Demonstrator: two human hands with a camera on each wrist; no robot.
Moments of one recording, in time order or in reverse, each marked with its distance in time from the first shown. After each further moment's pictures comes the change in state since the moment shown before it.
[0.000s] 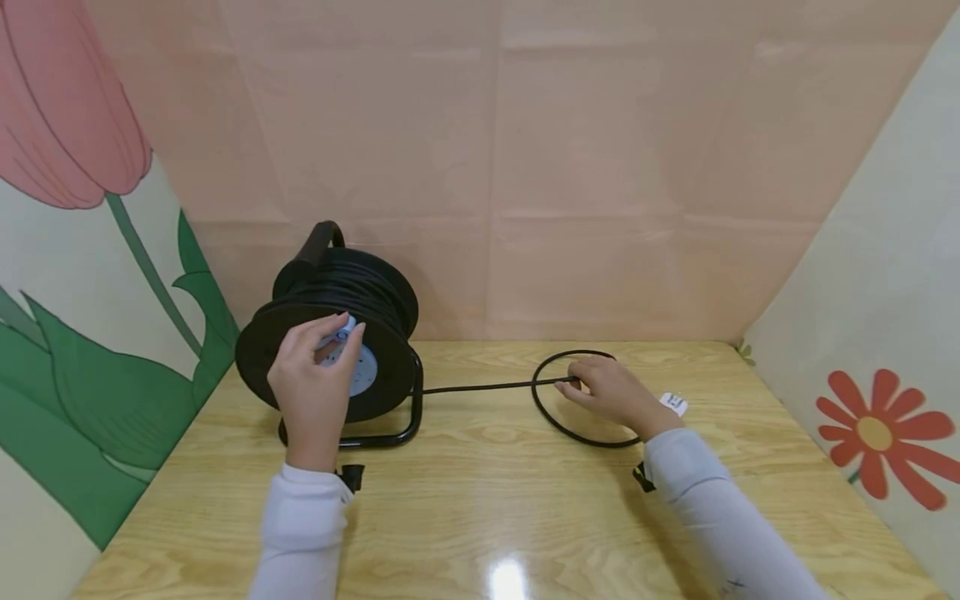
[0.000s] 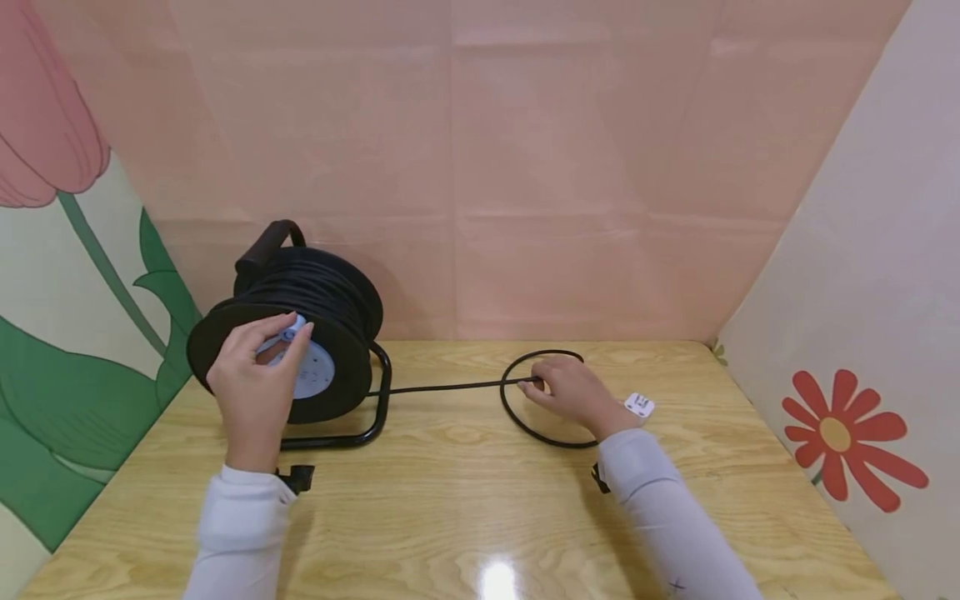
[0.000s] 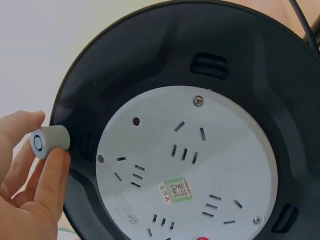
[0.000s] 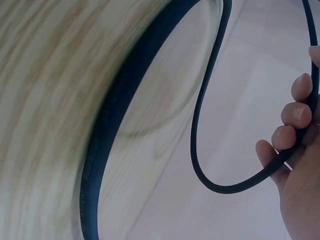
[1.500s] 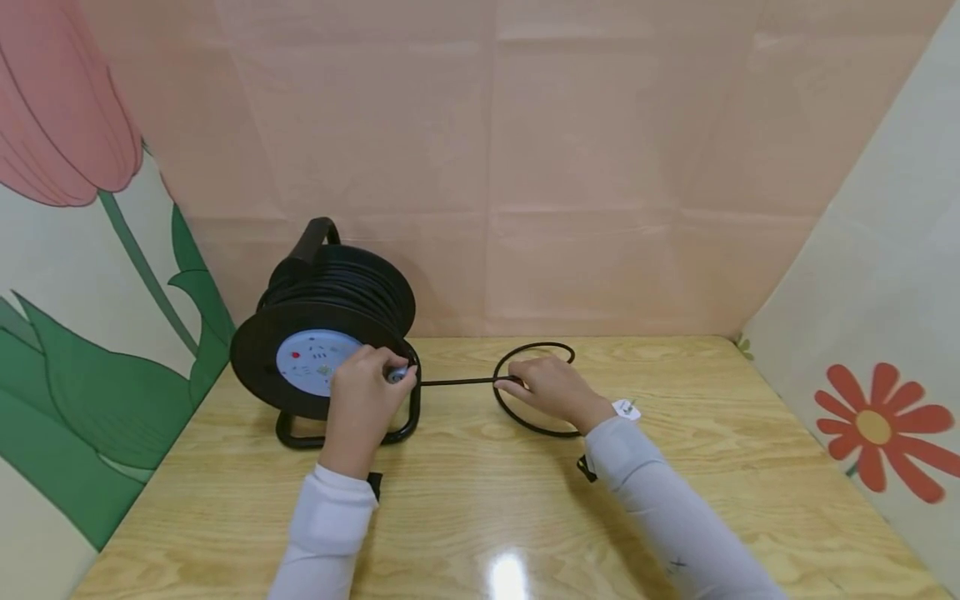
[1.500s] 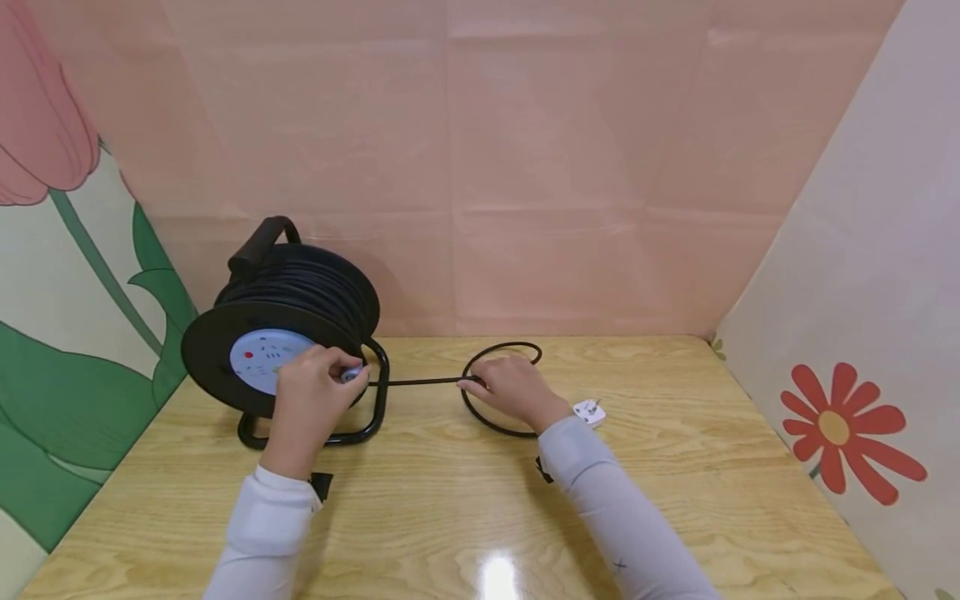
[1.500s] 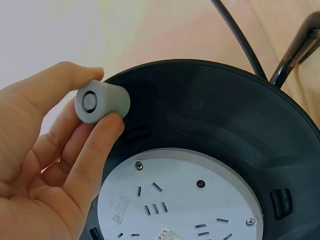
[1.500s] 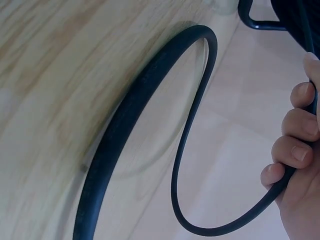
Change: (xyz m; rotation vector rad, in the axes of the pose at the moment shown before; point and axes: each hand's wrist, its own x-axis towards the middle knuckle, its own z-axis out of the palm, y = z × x) left_hand -0.028 0.004 0.026 0.330 -0.414 0.113; right_hand 0.053 -0.070 0.021 -0.005 -0.029 -0.081
